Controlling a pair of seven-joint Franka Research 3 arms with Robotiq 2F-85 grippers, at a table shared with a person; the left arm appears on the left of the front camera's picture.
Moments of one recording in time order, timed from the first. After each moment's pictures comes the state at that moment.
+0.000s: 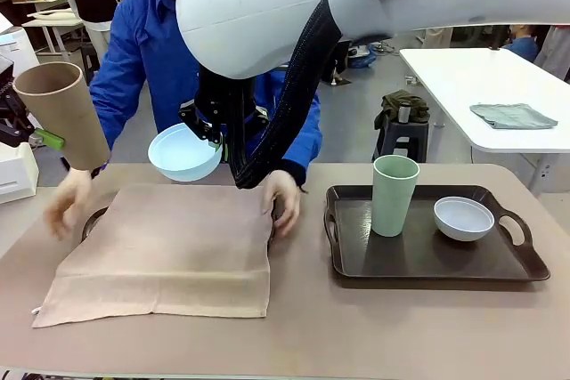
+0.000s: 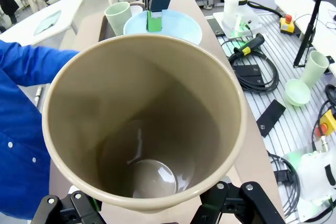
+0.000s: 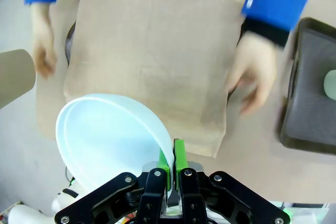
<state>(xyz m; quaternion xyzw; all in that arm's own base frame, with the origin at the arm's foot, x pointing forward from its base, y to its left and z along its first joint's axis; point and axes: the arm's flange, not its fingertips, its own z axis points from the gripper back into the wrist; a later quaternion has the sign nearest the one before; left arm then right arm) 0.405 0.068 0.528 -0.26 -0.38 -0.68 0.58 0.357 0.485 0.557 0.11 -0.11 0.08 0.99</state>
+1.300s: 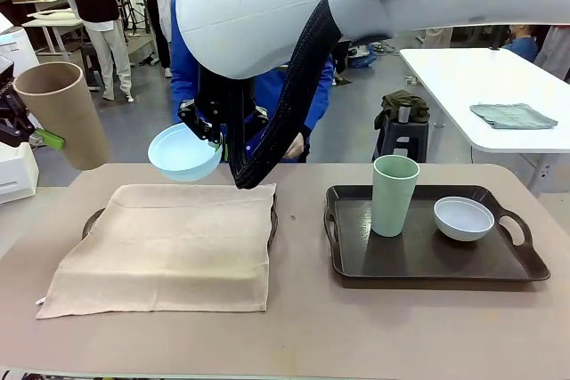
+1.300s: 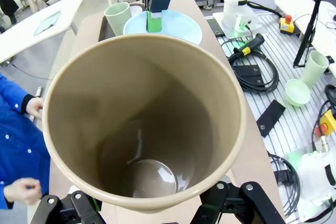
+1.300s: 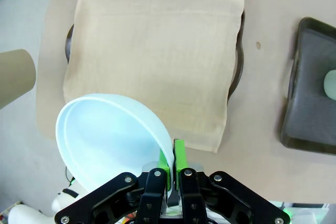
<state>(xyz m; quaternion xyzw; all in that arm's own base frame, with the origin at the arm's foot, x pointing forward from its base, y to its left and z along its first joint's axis) 0.405 0.068 0.528 -0.26 -0.38 -0.68 0.58 0.357 0.485 0.557 0.11 -0.11 0.08 0.99</state>
